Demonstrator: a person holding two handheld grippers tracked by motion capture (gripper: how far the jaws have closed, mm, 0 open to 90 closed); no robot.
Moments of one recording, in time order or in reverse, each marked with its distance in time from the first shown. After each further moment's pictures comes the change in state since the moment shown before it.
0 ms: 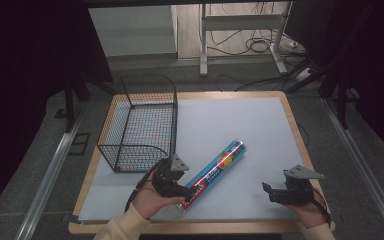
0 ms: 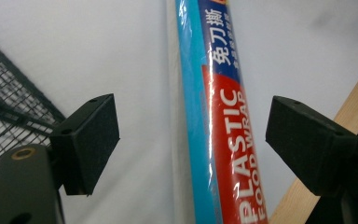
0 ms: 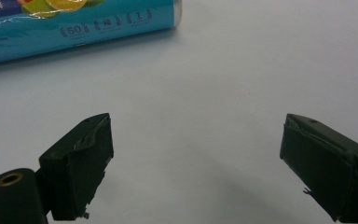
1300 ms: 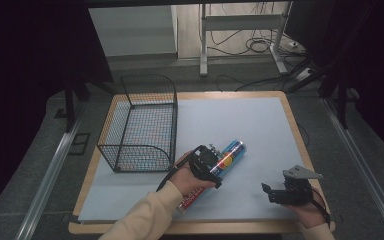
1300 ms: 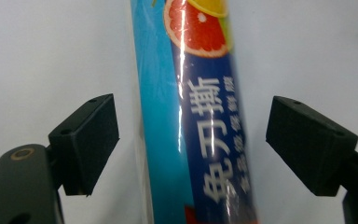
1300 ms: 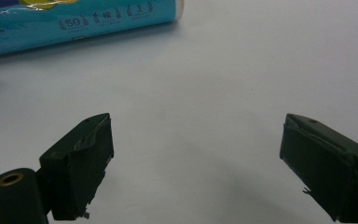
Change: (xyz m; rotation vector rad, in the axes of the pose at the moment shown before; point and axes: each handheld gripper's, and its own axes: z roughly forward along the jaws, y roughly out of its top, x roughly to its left) left arm -0.013 0.071 0.090 0.241 -0.013 0.064; right arm 0.001 -0.001 0.002 0.018 0.001 -0.006
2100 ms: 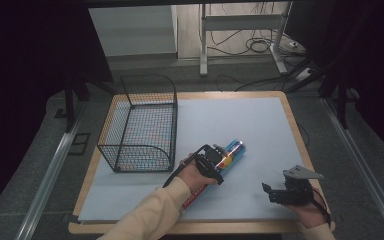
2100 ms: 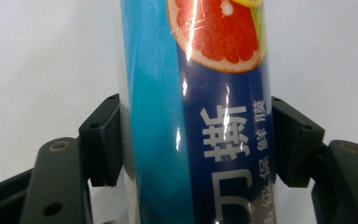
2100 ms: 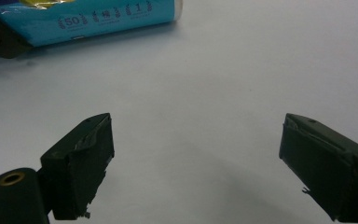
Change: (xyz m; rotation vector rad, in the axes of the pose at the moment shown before) left arm 0.006 0.011 0.025 0.104 -0.023 -0.052; right arm -0.001 0.000 -0.001 -0.005 -0.001 -0.005
